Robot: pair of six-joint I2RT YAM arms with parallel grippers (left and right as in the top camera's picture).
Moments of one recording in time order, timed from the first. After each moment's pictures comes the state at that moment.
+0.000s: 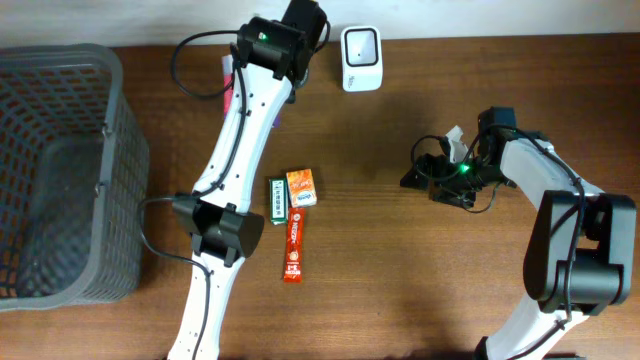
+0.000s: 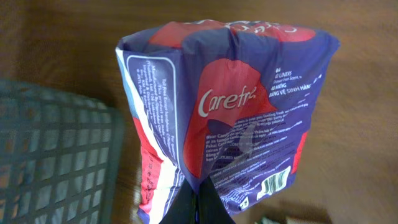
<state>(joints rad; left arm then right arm) -0.42 2.49 2.85 -1.68 -0.61 -0.47 -0.10 1.94 1.22 -0.80 -0.65 0.07</state>
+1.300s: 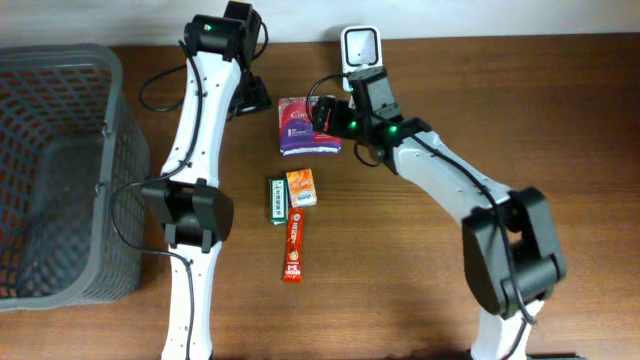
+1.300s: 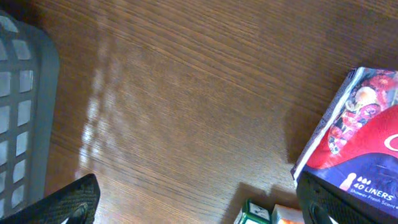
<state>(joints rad) -0.21 2.53 2.74 -1.69 -0.24 -0.56 0.42 2.00 1.45 -0.20 -0.10 0.58</state>
